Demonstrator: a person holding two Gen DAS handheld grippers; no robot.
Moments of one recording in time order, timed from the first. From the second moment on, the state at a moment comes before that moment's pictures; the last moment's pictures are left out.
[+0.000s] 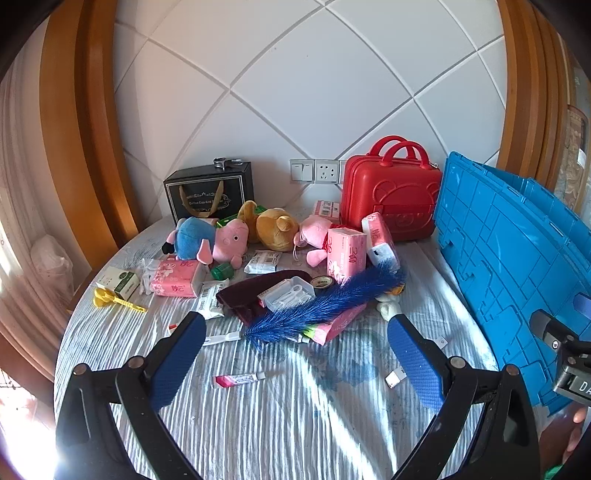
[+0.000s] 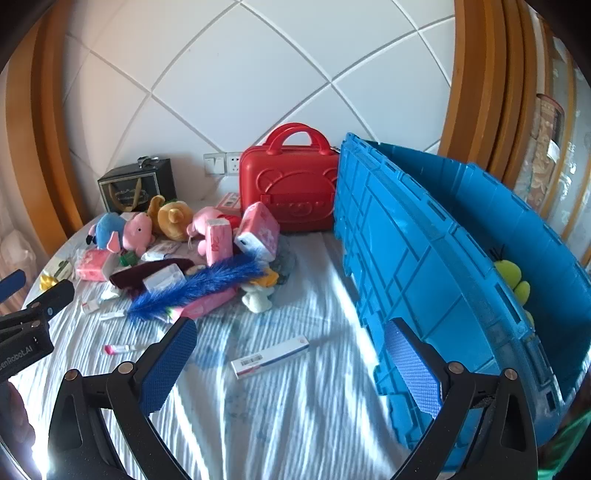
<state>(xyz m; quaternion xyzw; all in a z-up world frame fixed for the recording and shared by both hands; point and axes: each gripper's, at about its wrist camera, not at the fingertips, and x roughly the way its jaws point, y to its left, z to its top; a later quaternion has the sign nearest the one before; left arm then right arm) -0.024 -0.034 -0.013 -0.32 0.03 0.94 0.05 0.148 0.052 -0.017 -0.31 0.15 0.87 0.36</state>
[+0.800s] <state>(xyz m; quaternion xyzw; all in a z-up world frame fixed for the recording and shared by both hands) -0.127 -0.129 -0.201 -0.54 0.06 0.84 0.02 0.065 0.118 -0.177 -0.47 0.28 0.78 0.29</state>
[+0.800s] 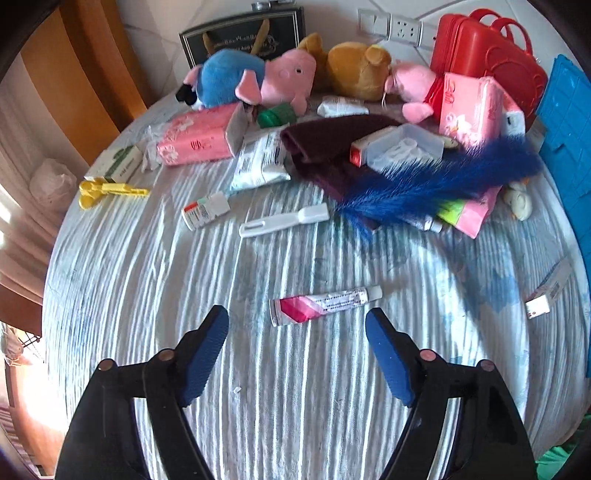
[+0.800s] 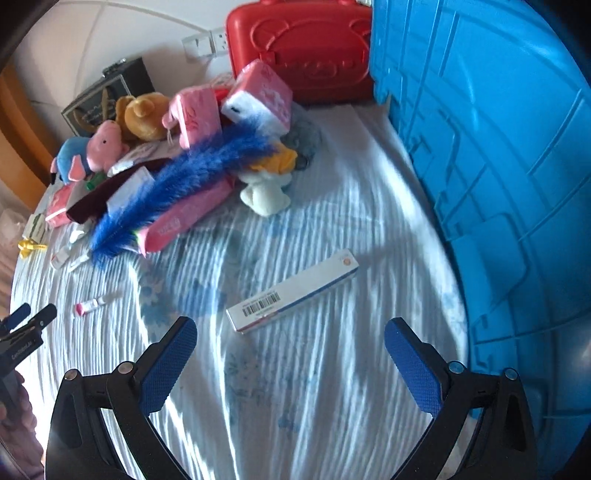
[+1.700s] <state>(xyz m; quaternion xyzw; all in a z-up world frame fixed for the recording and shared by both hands) -0.164 -0.127 -0.249 -0.58 0.05 0.81 0.10 0.010 0.146 -0.252 -0.56 0.29 0.72 0.28</state>
